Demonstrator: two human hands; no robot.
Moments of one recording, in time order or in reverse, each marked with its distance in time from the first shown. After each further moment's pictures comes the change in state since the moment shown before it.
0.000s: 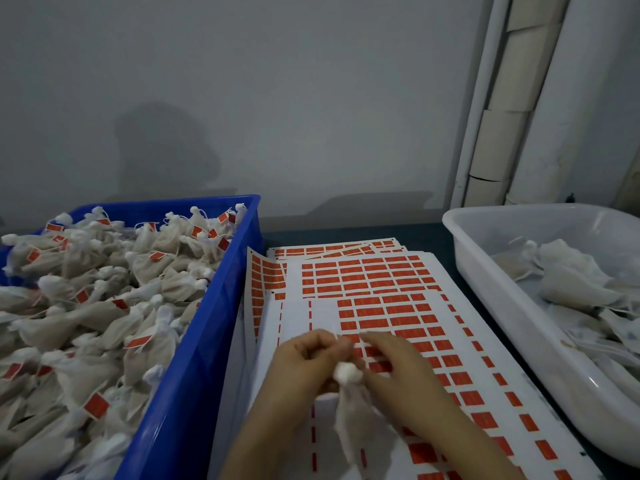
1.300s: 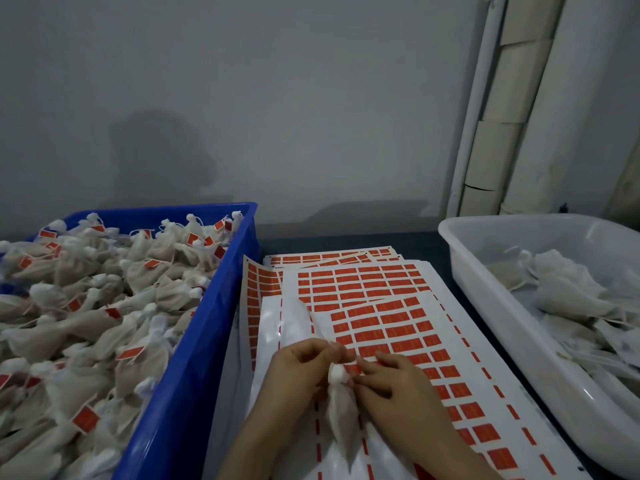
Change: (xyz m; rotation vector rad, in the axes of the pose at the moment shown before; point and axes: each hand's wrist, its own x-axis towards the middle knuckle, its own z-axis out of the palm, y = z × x) left_hand 0.017 -0.011 -0.003 0.112 0.081 -0.067; right_hand -0.006 0.012 0.004 -0.146 -0.011 -0.032
